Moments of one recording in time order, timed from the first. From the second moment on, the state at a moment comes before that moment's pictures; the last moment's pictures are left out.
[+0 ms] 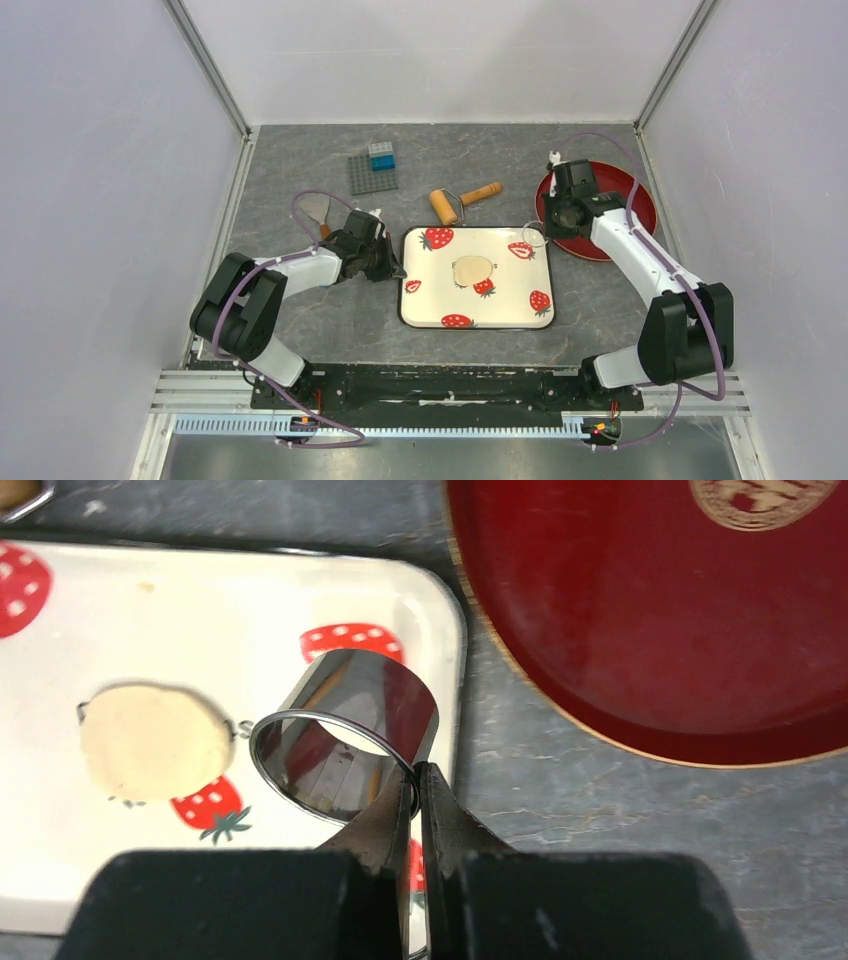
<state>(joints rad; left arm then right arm) -0.47 1.58 0.70 -0.06 0.23 -0.64 0.19 1.42 1.07 -0.65 0.07 0.16</state>
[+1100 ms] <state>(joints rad) -0.47 1.59 0.71 -0.05 0.24 -0.64 0.59 1.67 1.16 -0.64 -0.03 0.30</state>
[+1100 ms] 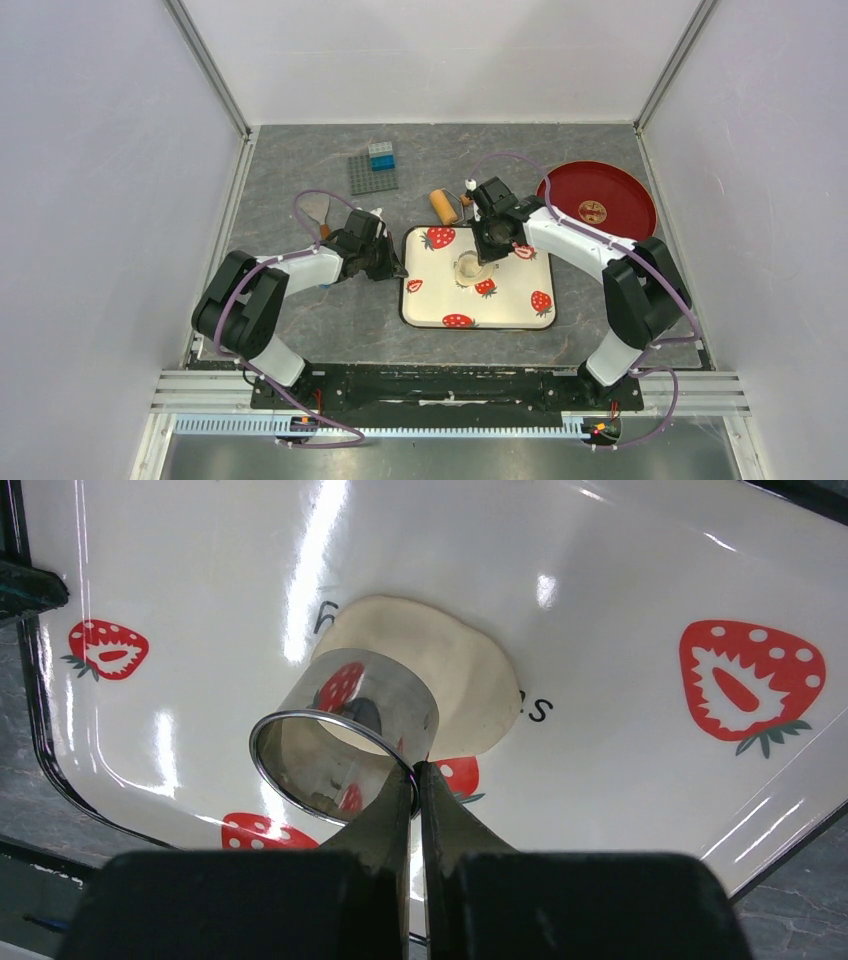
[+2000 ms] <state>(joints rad) -0.47 1.59 0.71 -0.05 0.25 -0.64 0.59 1.69 1.16 -0.65 -0.03 0.30</state>
